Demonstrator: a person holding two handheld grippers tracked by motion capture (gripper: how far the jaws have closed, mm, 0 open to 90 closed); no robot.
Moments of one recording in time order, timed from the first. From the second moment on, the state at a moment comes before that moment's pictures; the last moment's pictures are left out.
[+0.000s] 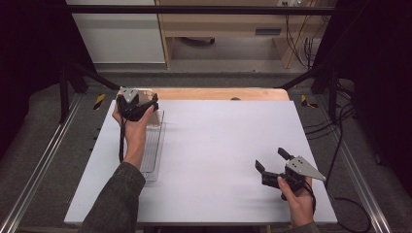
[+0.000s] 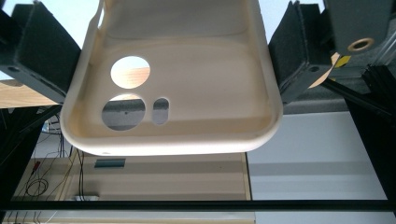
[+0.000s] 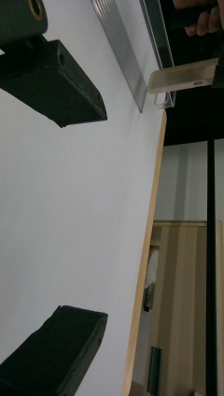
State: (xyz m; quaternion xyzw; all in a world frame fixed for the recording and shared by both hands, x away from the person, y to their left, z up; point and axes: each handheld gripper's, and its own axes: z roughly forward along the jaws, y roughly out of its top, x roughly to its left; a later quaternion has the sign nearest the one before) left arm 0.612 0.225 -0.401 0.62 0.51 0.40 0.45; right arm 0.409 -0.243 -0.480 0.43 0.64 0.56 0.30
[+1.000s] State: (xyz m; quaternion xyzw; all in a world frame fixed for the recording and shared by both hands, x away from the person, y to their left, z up) left arm 0.619 0.225 -0.418 0.60 0.51 0.40 0.46; right arm 0.410 -0.242 -0.481 0.43 0.64 0.56 0.30
